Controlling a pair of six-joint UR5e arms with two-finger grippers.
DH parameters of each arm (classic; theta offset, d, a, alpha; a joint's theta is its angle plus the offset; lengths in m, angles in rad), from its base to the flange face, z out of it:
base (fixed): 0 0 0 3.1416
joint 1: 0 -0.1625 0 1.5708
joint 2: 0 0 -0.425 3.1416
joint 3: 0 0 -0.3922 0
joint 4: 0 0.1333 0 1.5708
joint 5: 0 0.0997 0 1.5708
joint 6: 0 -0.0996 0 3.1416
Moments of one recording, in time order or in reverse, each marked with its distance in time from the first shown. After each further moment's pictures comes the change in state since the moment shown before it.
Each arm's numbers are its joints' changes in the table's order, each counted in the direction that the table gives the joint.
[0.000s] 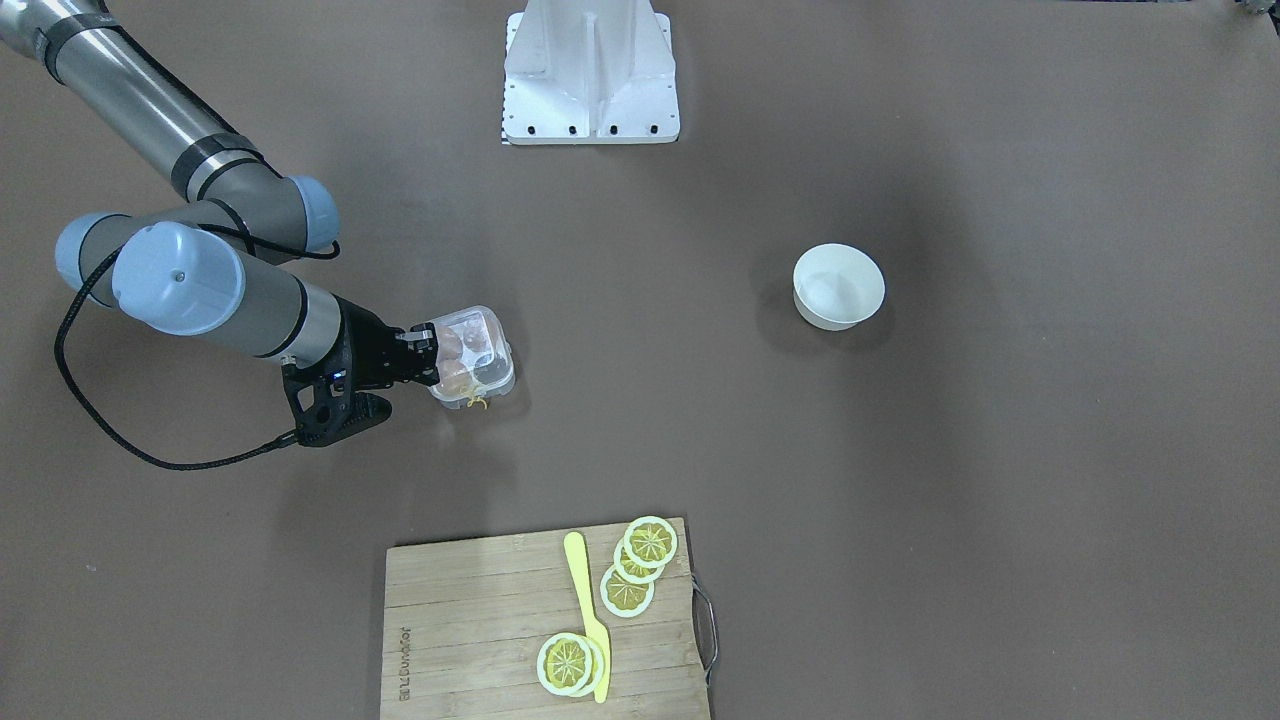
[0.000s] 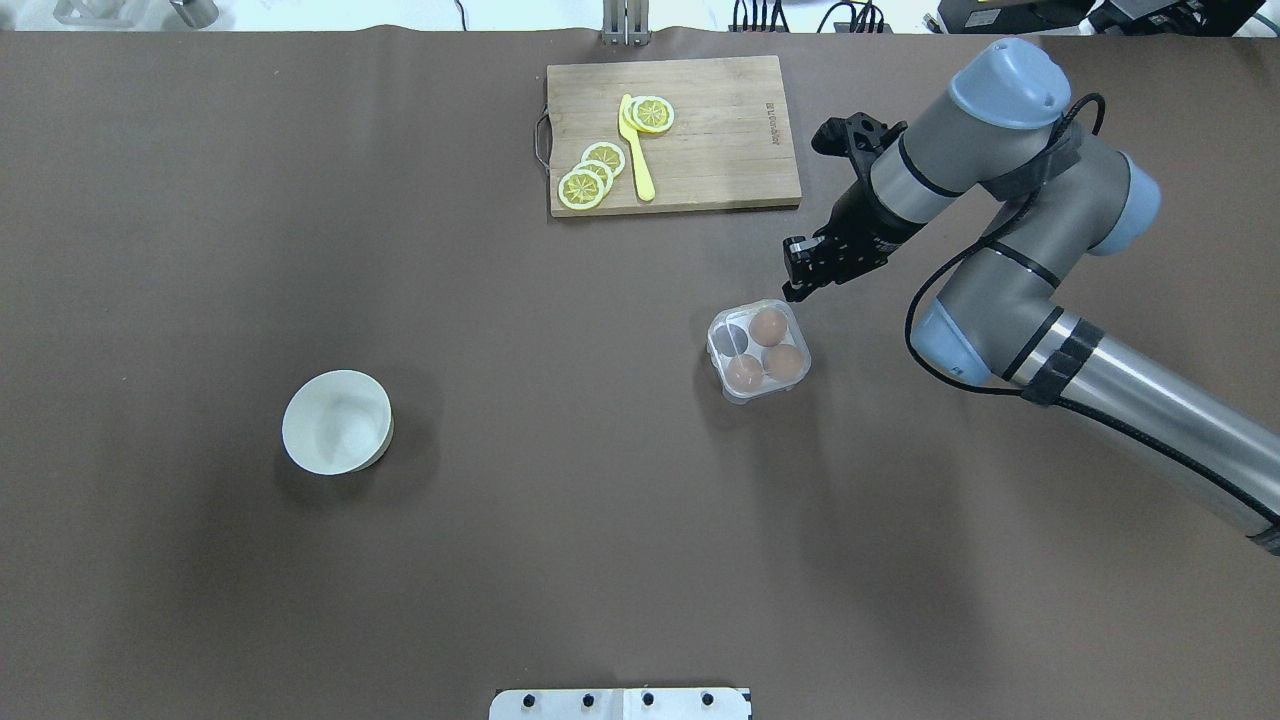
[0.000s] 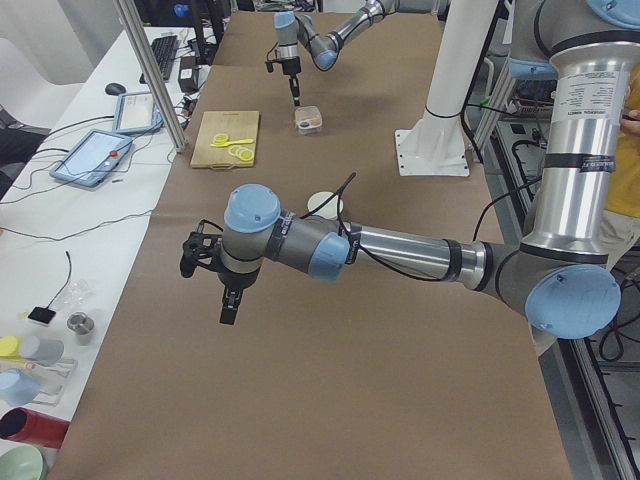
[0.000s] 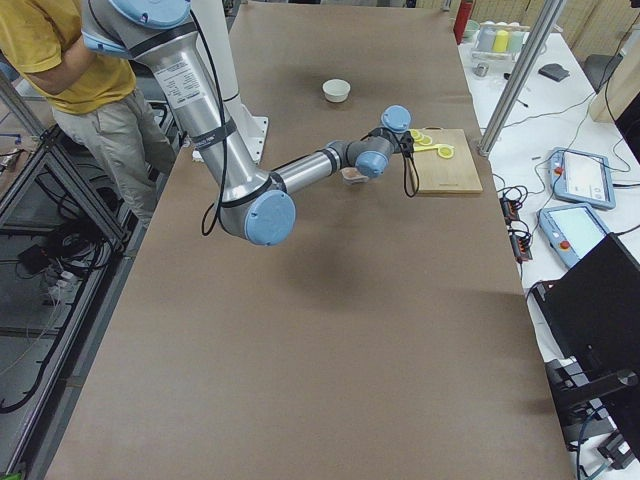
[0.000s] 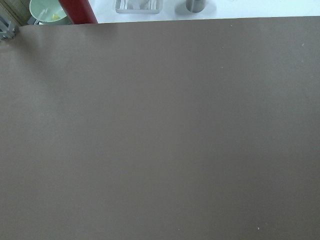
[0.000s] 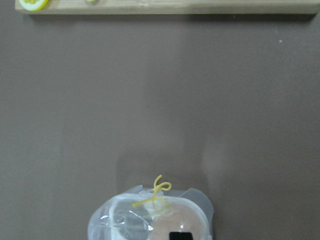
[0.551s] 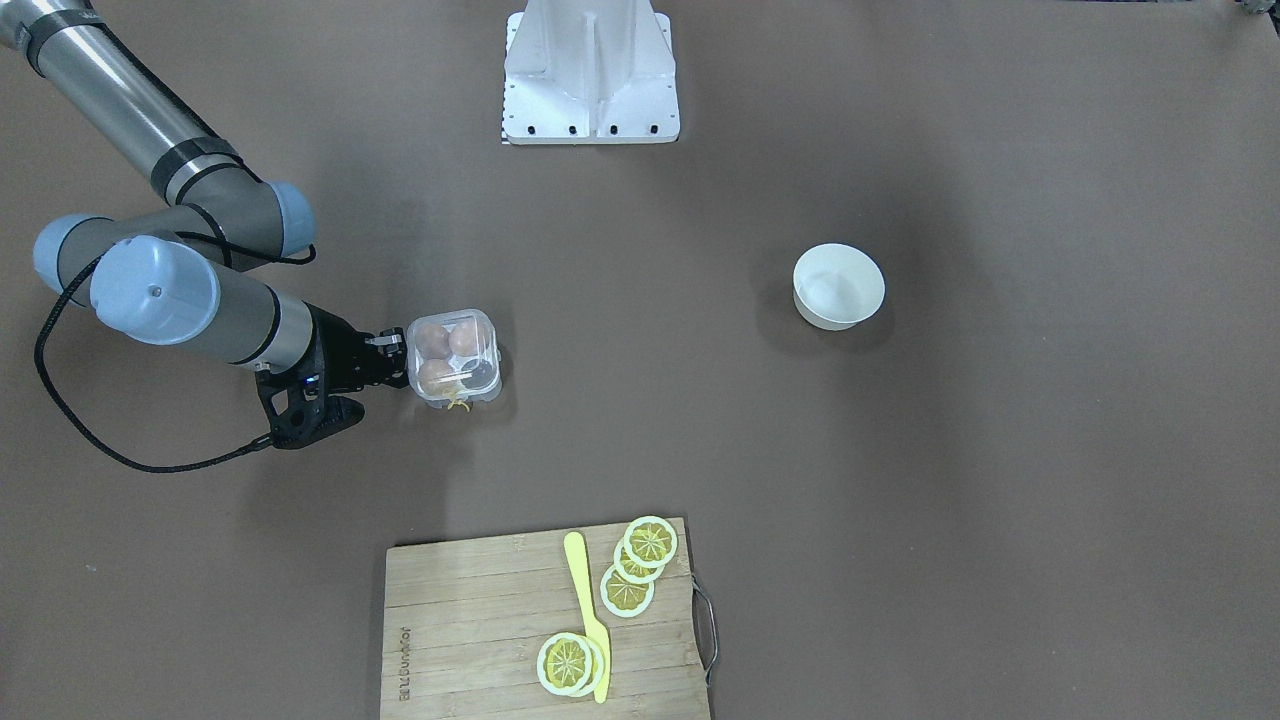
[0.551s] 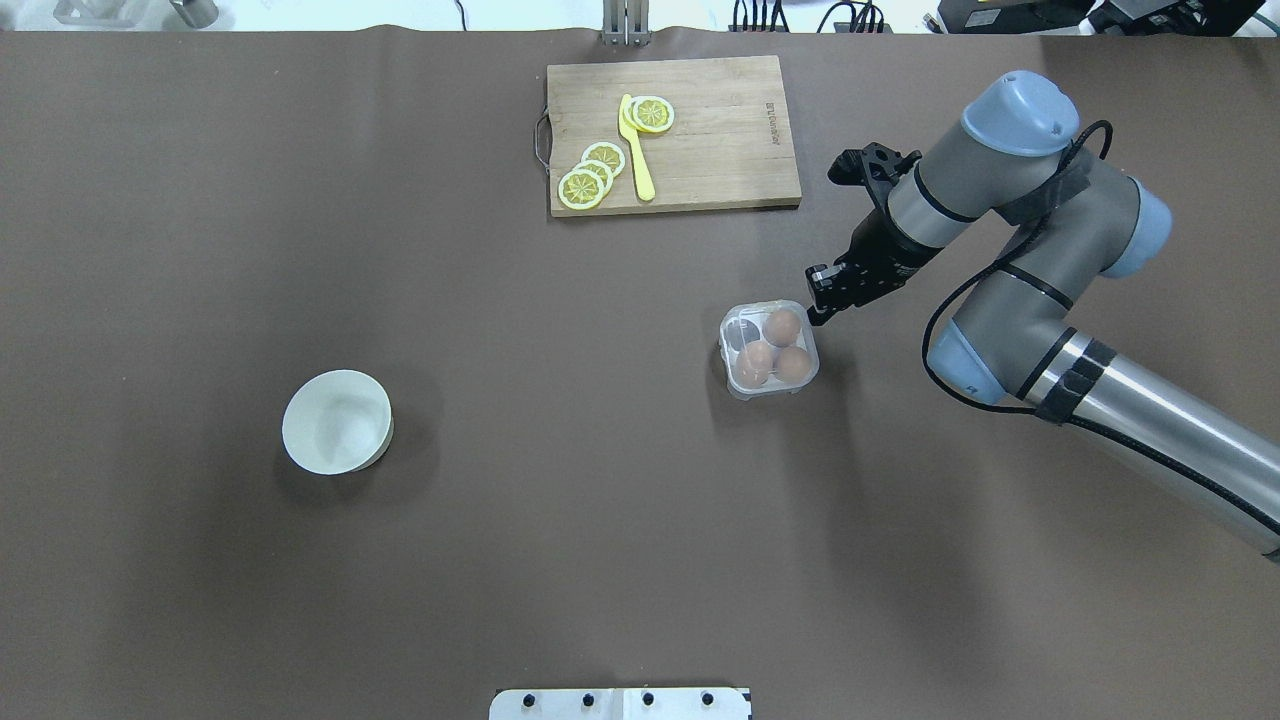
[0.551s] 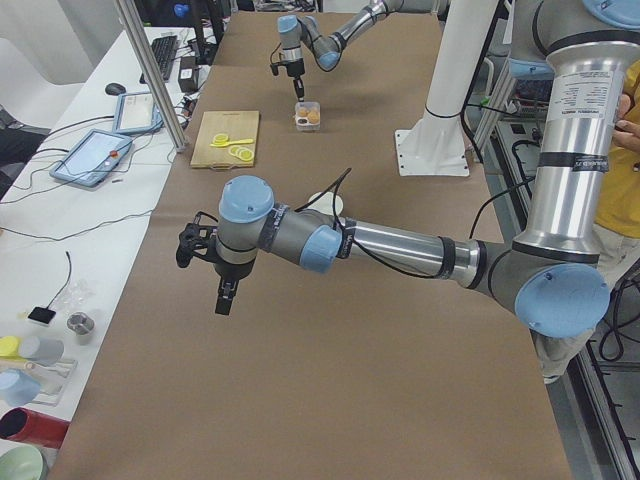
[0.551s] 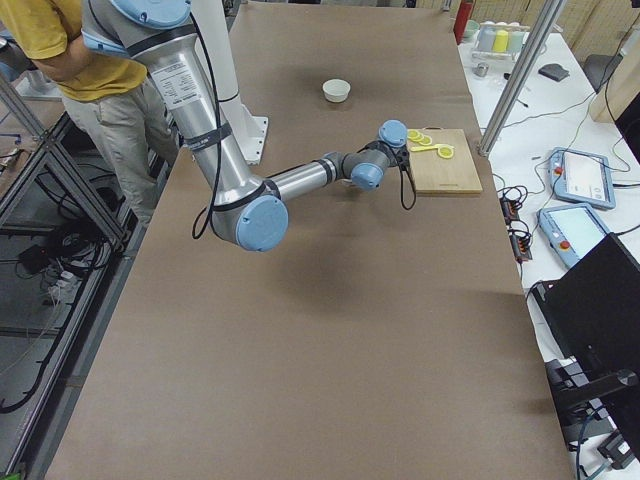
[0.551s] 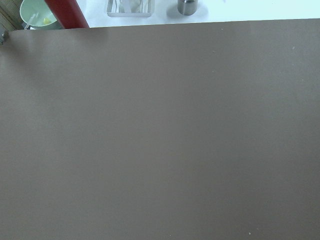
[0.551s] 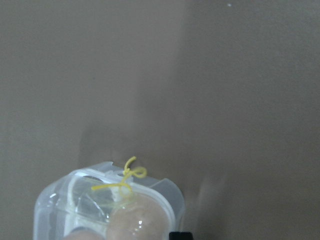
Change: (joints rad) left arm -0.010 0.018 0.002 0.004 0.001 0.008; right arm 0.028 0.019 -0.026 -0.004 0.011 0.050
